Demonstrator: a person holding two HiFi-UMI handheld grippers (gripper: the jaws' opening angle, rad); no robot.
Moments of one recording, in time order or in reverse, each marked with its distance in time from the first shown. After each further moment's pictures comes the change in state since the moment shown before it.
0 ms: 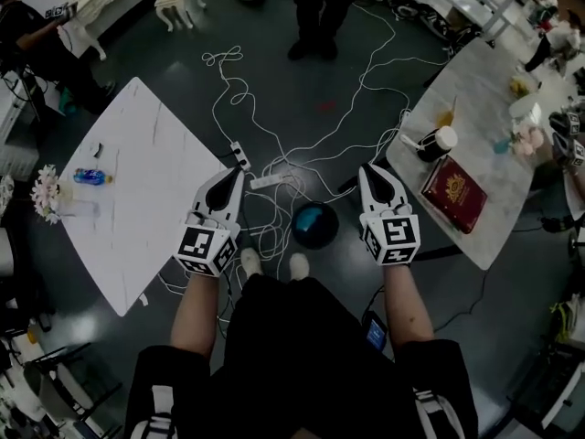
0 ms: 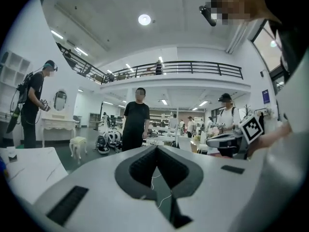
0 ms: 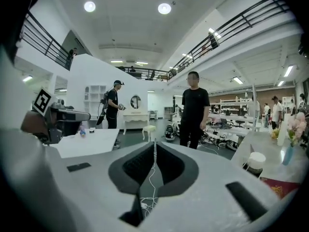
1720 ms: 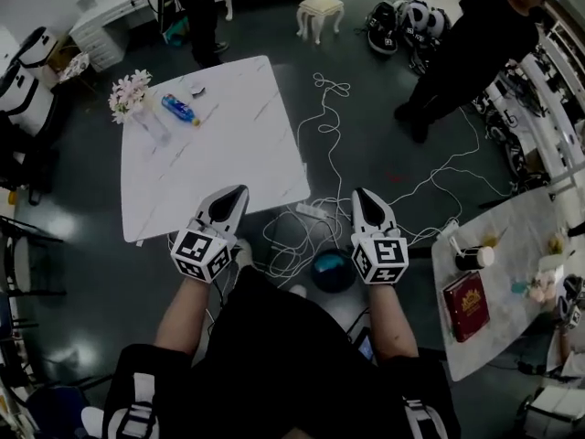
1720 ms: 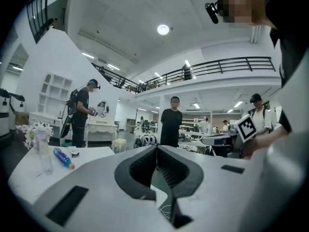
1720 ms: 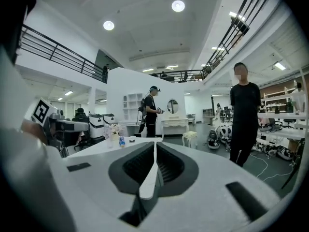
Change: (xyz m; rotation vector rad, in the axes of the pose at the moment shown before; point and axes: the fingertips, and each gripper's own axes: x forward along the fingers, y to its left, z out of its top) left arm -0.186 0.101 0.001 -0.058 -0.063 0.421; right arm 0.083 0.200 0.059 -0.046 -0.077 0.473
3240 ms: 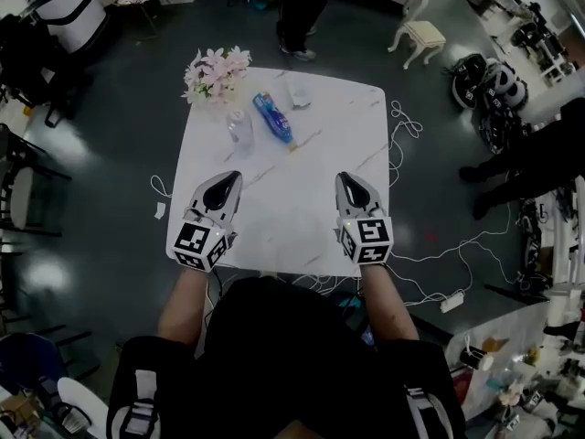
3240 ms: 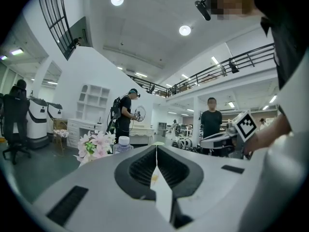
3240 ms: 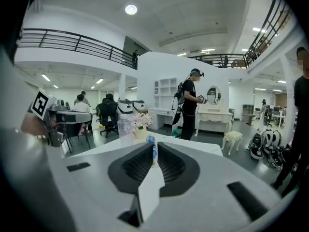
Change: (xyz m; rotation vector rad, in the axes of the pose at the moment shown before) left arm -0.070 0.380 -0.005 -0.044 -0.051 0.372; right arm 0.372 0.267 0.008 -0.174 0.144 0.381
